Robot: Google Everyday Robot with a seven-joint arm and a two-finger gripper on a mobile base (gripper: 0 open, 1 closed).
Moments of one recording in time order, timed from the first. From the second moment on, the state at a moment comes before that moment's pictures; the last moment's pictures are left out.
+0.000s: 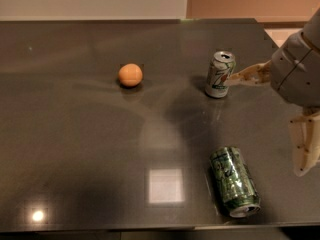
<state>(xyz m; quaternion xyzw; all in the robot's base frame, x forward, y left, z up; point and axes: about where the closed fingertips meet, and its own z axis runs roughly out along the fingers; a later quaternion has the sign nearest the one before) 0.378 -0.170 0.949 -0.83 0.54 0.03 0.12</state>
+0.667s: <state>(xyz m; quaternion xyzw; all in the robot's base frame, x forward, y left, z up) 0.336 -0.158 0.917 -0.92 0.38 0.03 0.07</state>
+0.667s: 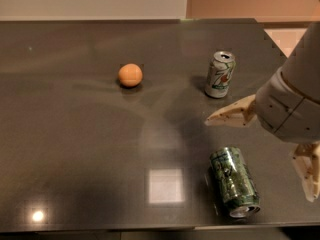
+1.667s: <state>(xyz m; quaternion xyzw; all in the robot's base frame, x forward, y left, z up) 0.295 -0.145 0.864 -0.99 0.10 0.02 0.02</state>
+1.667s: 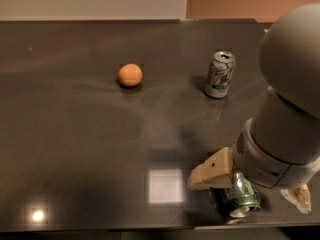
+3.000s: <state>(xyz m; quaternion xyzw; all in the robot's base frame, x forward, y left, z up) 0.319 -0.139 0.832 -1.00 0.02 0.02 -0.04</state>
